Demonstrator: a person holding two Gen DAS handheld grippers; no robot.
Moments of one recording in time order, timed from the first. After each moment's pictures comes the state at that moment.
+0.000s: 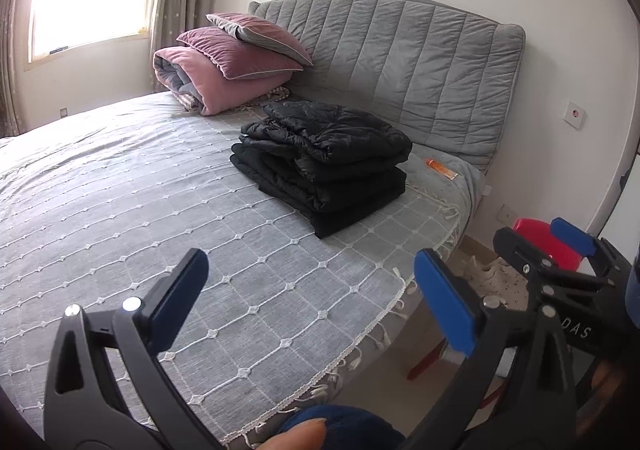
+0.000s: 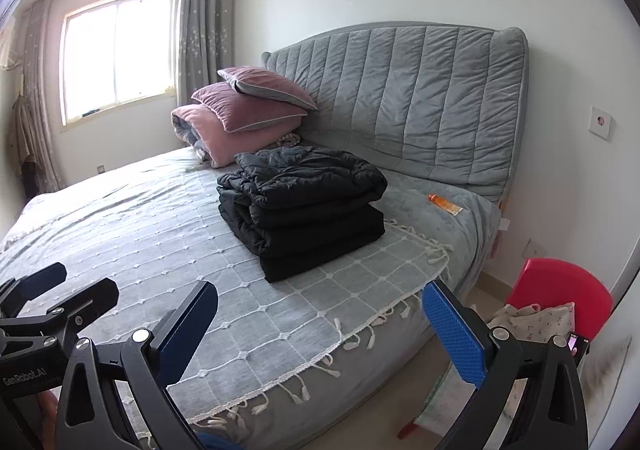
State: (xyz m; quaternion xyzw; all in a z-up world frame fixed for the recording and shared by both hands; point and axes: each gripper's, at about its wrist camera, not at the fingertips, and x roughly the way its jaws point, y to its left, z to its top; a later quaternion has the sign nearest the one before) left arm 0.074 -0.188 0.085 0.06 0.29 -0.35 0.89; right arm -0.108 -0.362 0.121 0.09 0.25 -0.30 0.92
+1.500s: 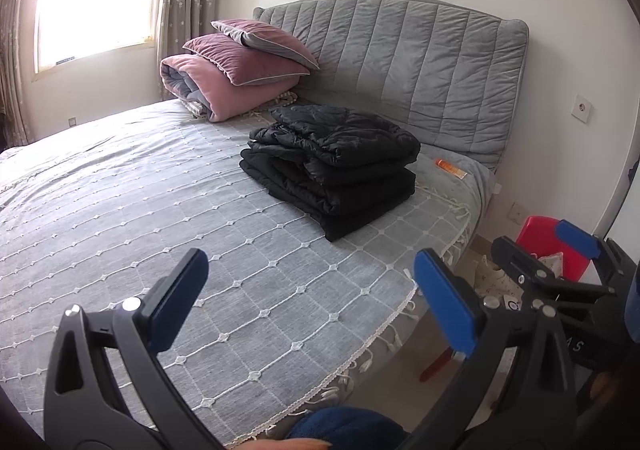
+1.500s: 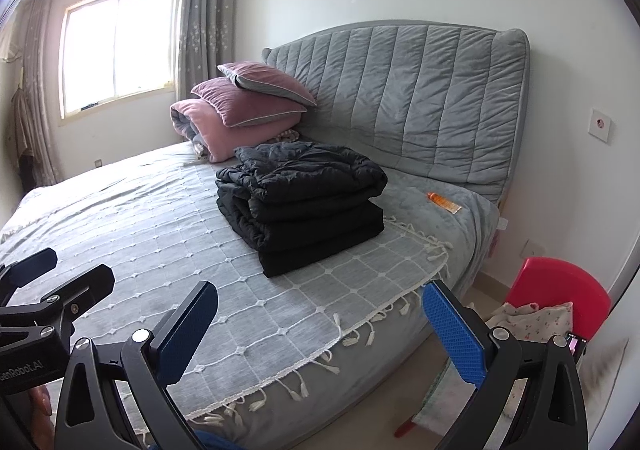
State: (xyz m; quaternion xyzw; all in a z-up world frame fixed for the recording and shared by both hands) left arm 0.070 -0.191 0.088 0.08 0.27 -0.33 0.90; right arm -0.102 -0.358 0.113 0.09 0.26 -0.30 0.91
